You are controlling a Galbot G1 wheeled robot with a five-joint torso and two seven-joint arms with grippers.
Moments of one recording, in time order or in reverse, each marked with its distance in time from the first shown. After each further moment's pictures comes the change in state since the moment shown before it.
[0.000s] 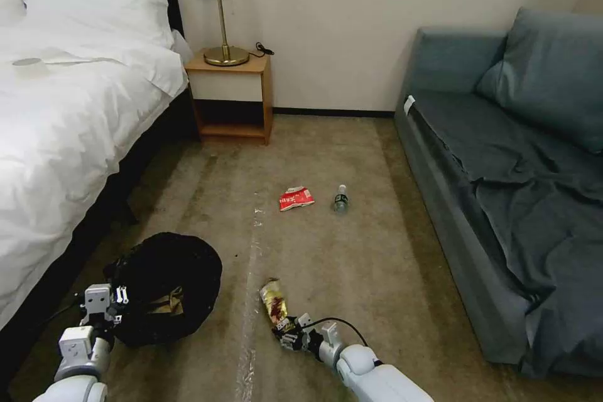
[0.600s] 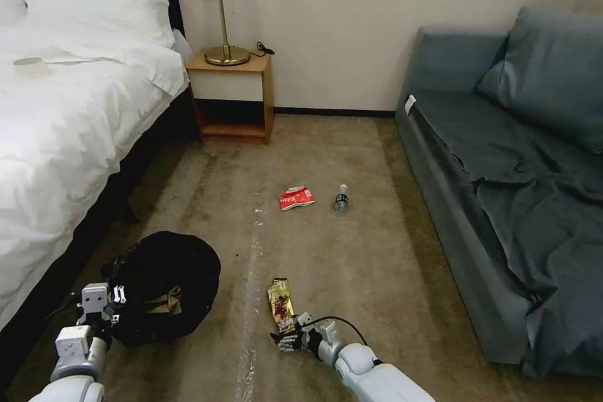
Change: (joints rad) left arm 0.005 0.002 0.000 -0.021 0.000 0.019 -0.005; right arm -0.007 -0.015 -0.013 0.033 0.007 -0.017 0.029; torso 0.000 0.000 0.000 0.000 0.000
